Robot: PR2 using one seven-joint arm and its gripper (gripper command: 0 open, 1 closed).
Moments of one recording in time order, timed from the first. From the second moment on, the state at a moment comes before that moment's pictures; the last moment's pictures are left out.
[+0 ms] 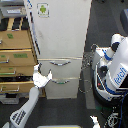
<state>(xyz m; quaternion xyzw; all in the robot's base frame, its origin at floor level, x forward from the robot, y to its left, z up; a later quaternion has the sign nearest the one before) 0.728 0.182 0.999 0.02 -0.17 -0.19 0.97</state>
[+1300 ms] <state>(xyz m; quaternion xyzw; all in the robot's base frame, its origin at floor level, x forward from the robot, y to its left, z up) 0.876 0.268 1.130 0.06 -0.17 -0.07 0.98</state>
